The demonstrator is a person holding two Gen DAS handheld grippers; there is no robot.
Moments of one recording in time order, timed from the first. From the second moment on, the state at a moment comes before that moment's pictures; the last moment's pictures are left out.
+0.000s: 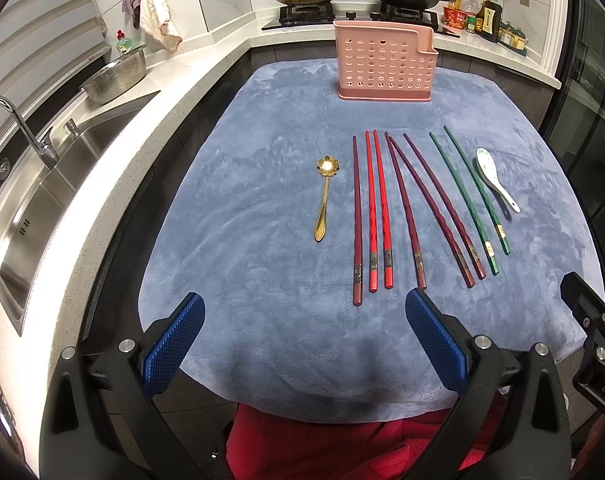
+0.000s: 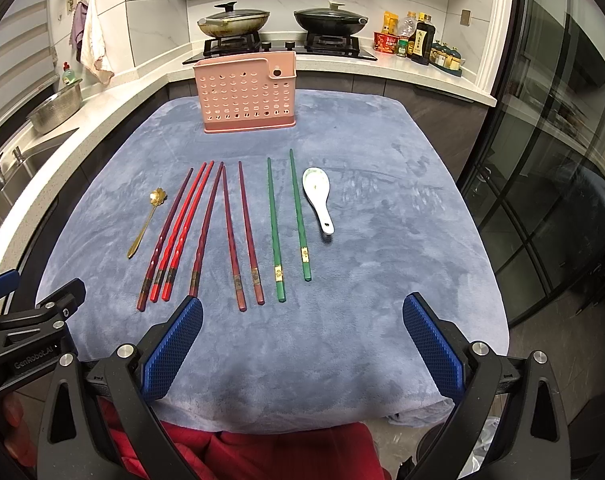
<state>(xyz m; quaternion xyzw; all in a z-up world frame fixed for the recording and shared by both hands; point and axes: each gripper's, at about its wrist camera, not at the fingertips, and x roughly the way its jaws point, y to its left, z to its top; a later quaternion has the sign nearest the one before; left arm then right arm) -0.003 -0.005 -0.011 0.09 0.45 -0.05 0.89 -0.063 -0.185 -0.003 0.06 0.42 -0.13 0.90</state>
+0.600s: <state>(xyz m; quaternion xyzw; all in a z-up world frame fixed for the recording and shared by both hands) 0.049 0.025 -0.042 0.02 0.49 -0.03 0.87 -0.042 -0.200 -0.026 0.08 0.44 -0.14 0.89</state>
